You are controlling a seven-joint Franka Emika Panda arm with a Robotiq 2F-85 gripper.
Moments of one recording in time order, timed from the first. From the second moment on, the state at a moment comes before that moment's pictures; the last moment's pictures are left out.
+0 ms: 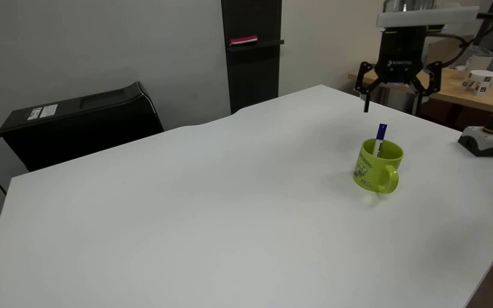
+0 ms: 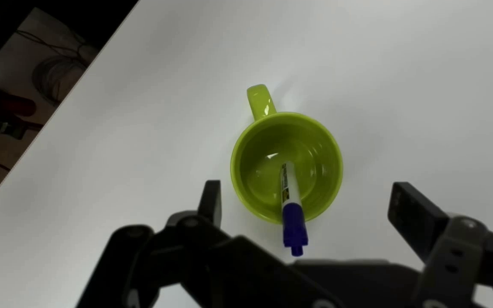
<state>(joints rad) -0.18 0.44 -0.16 -1.97 0.27 2.02 0.45</state>
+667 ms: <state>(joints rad) -0.16 0.53 -0.17 -1.91 0.27 2.03 0.45</state>
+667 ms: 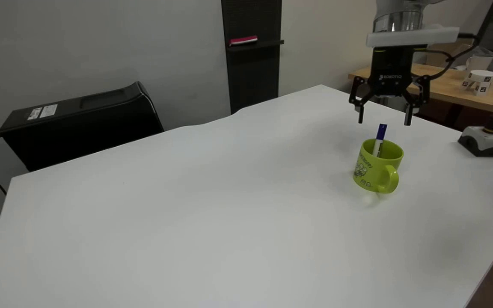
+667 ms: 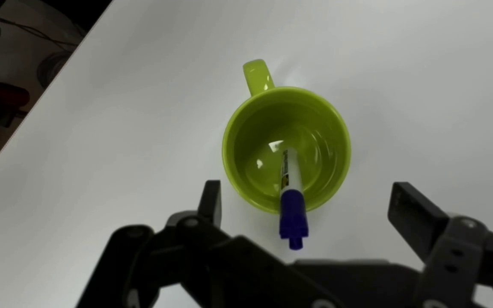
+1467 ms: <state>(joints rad) -0.16 0.61 -0.18 -1.83 0.27 2.02 0.46</state>
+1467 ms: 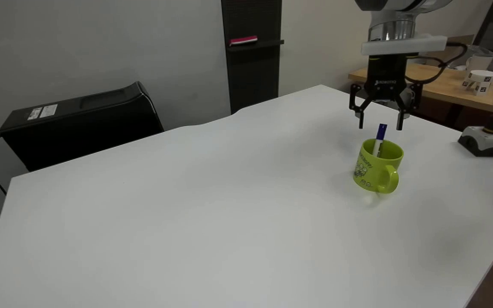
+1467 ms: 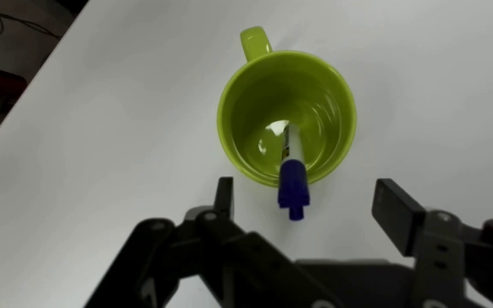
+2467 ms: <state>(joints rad) -0.16 0.62 -0.19 -1.76 0.26 1.91 0.48</state>
